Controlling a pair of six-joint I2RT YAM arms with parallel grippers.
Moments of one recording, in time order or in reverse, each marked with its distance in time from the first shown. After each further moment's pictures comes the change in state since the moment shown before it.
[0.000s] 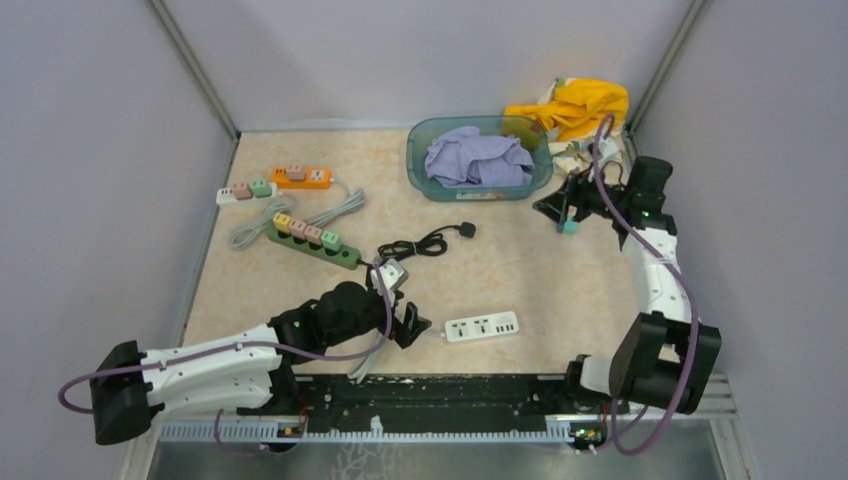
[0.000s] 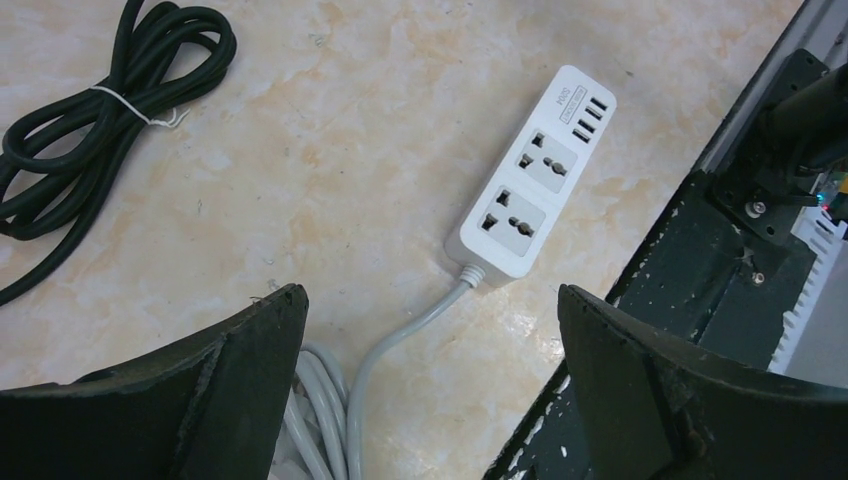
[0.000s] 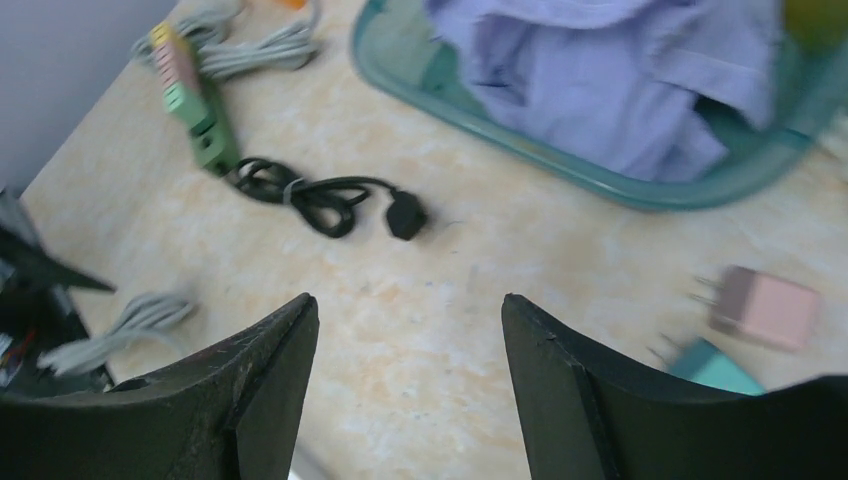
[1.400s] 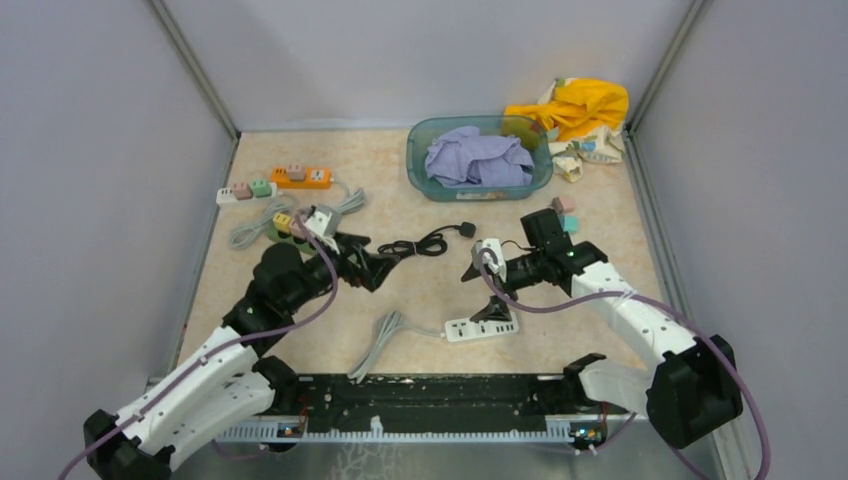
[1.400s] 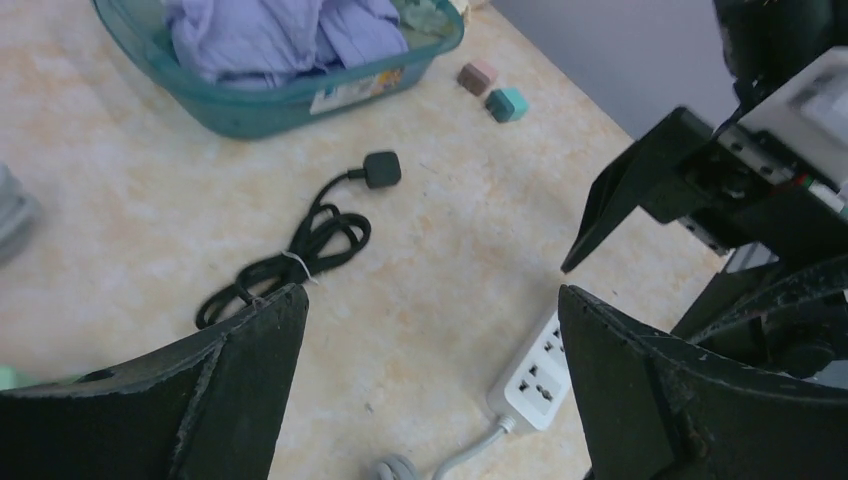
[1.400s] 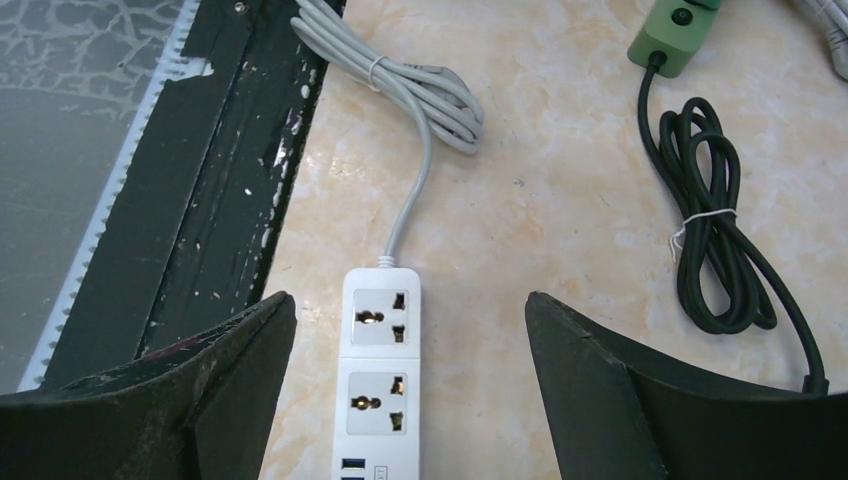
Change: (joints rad) left arm 0.406 -0.208 0.049 0.031 0.237 -0.073; right arm 0.705 -0.174 -0.217 -0.378 -0.138 -0.866
